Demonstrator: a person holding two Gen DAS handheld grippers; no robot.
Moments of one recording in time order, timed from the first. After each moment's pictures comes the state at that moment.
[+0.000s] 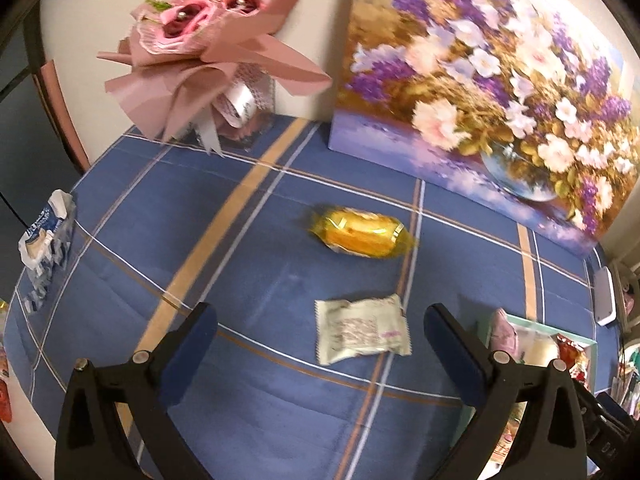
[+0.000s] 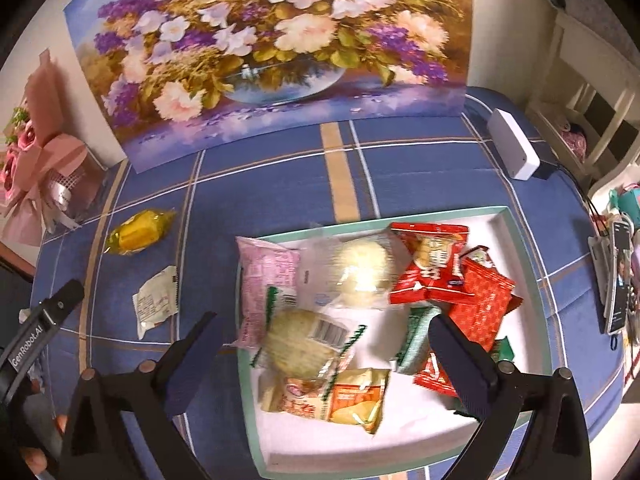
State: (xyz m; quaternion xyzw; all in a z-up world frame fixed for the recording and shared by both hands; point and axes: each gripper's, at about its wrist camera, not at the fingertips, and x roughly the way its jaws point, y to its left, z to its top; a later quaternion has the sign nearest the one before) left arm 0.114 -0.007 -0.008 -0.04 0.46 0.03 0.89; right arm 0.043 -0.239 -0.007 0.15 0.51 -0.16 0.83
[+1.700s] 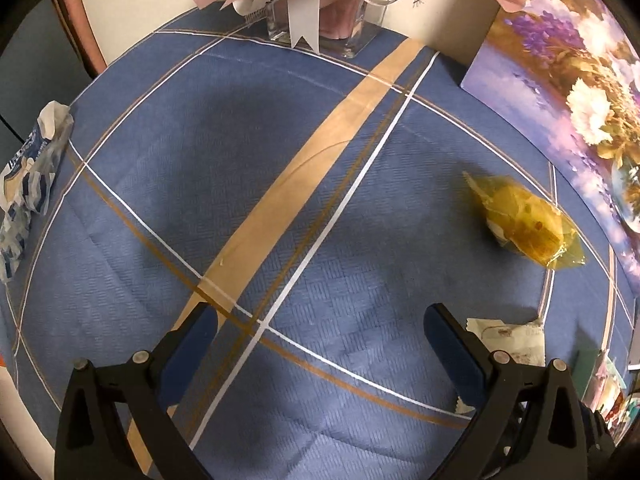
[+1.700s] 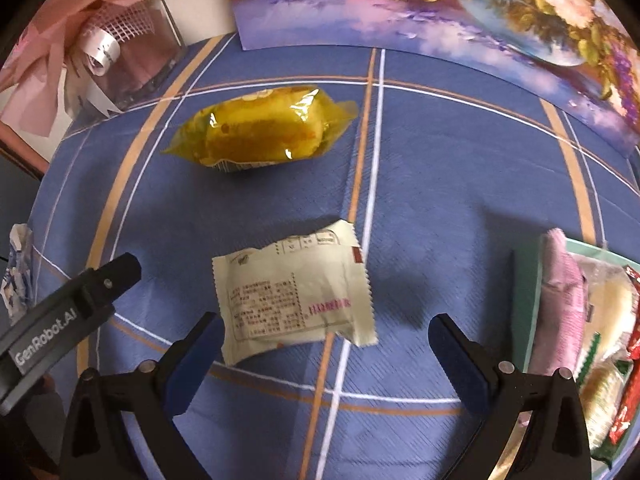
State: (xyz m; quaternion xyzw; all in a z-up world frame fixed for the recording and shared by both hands) left arm 0.181 0.089 -0.108 -0.10 0.57 0.09 0.81; right arm 0.165 -0.083 -0.111 0.08 0.59 -0.03 0.80
